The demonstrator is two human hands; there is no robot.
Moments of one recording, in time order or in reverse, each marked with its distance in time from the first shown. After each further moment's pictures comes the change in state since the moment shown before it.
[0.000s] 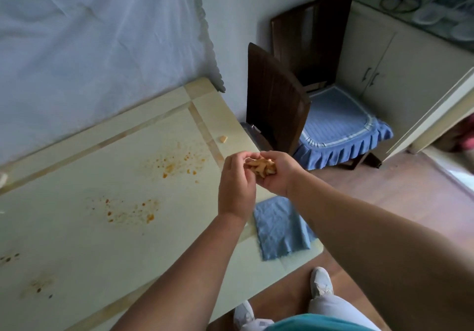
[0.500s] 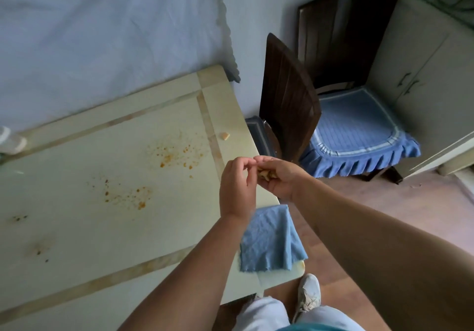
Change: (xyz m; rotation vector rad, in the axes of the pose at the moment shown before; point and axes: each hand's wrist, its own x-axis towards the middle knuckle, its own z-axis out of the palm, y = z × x) left_hand 0.020 -0.004 0.049 0.078 0.127 -0.159; right_hand 0.035 -0.036 -0.024 -0.189 -0.140 0.060
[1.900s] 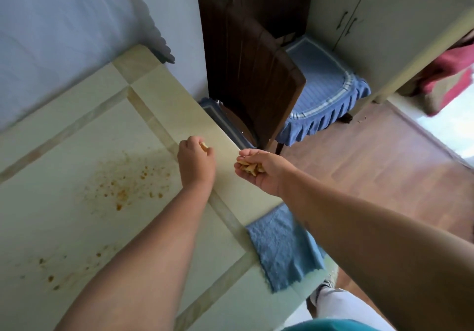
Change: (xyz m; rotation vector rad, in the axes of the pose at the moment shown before) left_hand 0.144 -0.118 0.055 0.219 -0.314 -0.141; right_hand 0.080 0.016 -0.006 0.248 0.380 -0.086
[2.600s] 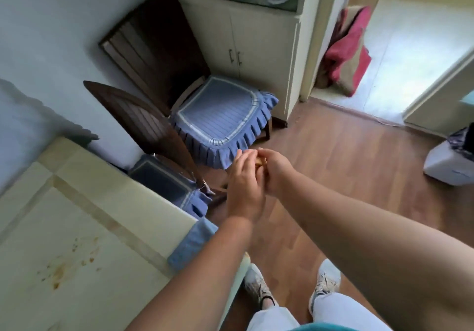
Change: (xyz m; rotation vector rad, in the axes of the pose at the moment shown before) left_hand -0.226 0.237 0.110 -0.148 -0.320 0.720; right_hand -0.142 -0.089 -0.212 0.417 0.132 -0.242
